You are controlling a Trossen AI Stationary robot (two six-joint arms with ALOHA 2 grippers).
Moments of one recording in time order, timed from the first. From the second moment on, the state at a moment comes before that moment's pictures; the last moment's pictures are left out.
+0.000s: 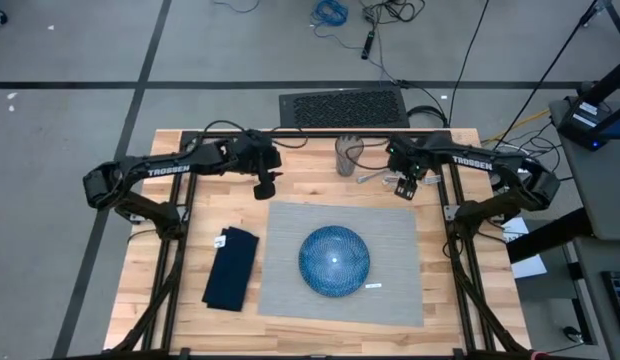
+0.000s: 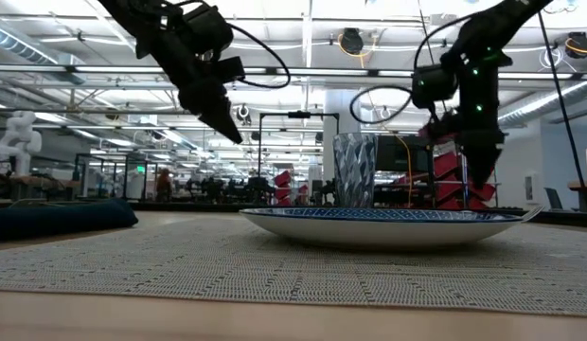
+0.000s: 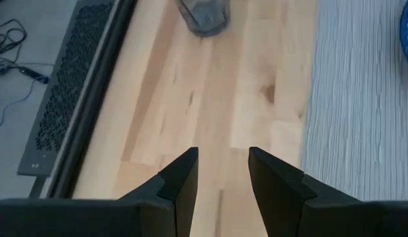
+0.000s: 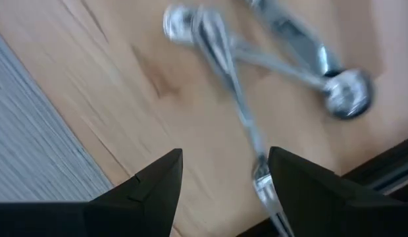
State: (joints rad) left arm 0.48 1.36 0.90 -0.35 0.08 0.37; right arm -0.68 1.36 0.83 -0.96 0.16 -0.20
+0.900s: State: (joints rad) left arm 0.43 1.36 0.73 -0.23 0.08 0.30; right arm -0.61 1.29 0.79 -0.68 0.10 -0.44
